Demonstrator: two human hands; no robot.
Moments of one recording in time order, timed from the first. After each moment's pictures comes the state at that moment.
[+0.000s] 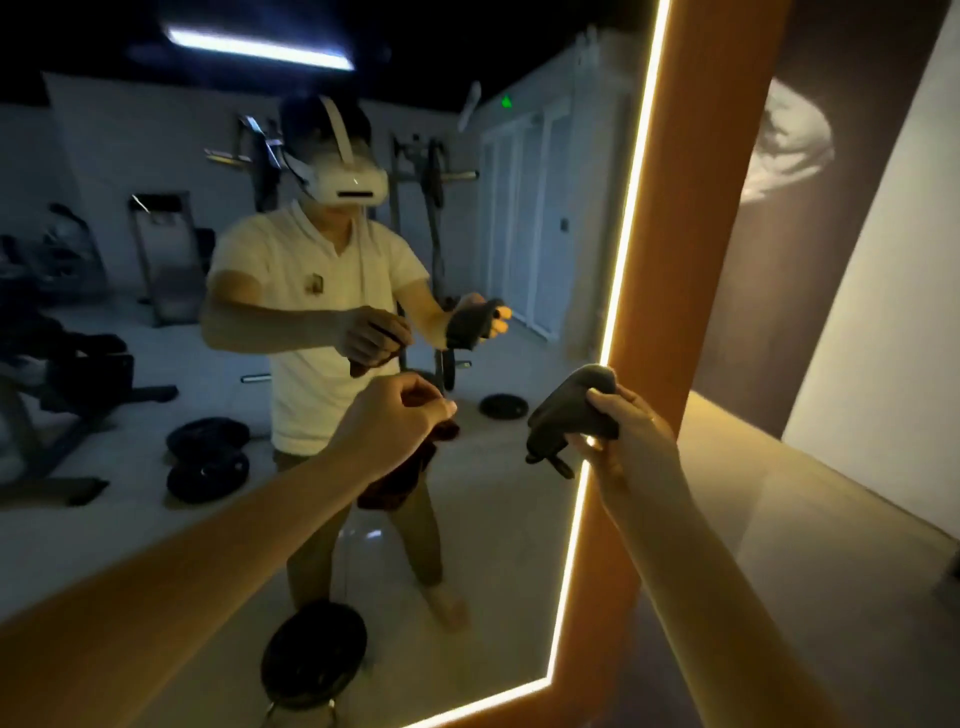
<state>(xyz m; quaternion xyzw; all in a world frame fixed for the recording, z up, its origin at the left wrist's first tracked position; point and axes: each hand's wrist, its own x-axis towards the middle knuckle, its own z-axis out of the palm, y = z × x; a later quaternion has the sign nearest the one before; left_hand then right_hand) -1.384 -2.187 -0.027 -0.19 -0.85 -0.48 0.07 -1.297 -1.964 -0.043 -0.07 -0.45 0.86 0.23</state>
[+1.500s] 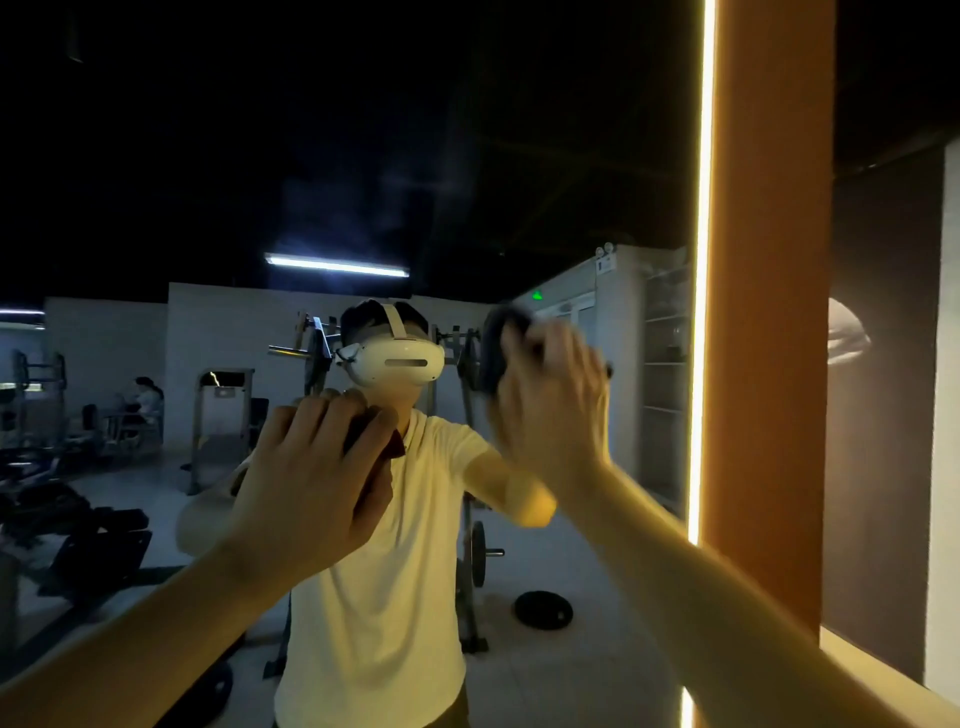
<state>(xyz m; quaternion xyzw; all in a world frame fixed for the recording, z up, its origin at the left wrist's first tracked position) -1.521 -2.234 0.127 -0.24 -0.73 0.07 0.64 -1.520 -1.985 0.180 0.13 -0.68 -0.02 0.72</state>
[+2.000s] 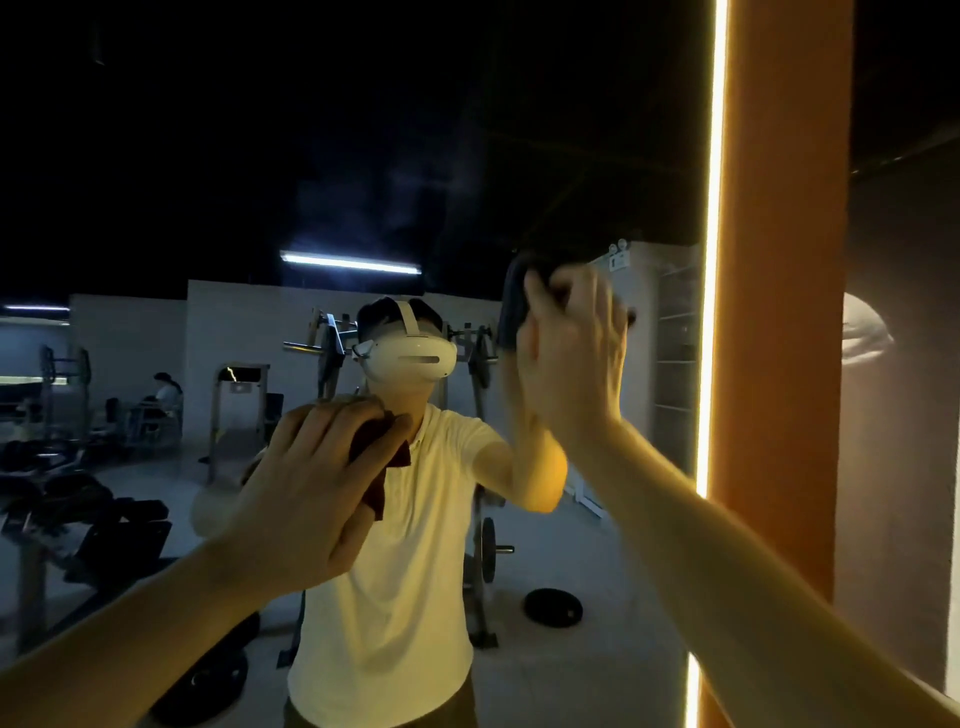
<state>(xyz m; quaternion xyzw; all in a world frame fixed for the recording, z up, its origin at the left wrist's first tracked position) -1.510 -2.246 0.121 -0.32 -0.74 0.09 0.59 -1.519 -1.985 0.220 0.09 -0.68 0.03 0.73</state>
